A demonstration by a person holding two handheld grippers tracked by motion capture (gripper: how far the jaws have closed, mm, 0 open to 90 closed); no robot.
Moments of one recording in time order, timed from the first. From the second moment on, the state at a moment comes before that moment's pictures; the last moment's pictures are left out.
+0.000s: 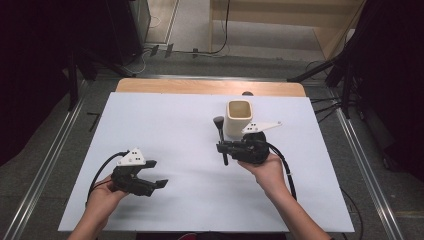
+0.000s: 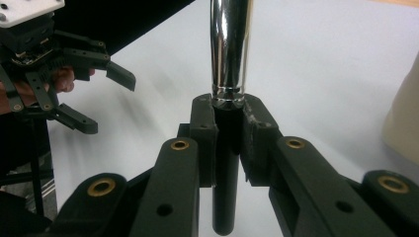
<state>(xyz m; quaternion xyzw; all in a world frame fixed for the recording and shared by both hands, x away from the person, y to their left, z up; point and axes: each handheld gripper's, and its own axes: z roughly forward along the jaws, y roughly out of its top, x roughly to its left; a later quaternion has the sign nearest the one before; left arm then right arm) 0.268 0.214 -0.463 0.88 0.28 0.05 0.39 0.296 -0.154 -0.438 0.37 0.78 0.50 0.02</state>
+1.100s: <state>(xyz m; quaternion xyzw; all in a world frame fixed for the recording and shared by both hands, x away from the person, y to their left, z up) 0.269 0.214 -0.464 0.88 0.28 0.05 0.38 0.322 -0.183 -0.413 0.40 0.76 0.50 0.06</state>
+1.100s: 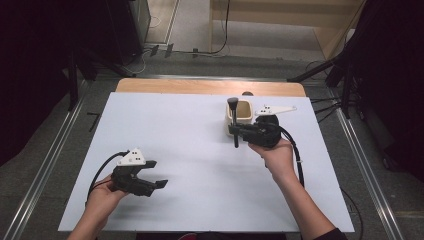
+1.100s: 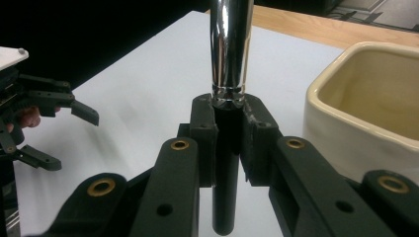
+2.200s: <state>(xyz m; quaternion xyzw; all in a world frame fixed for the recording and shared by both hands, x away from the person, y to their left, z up) 0.272 0.211 -0.465 0.88 0.28 0.04 0.39 0.368 -0.194 -0.380 0.44 0.74 0.49 0.13</state>
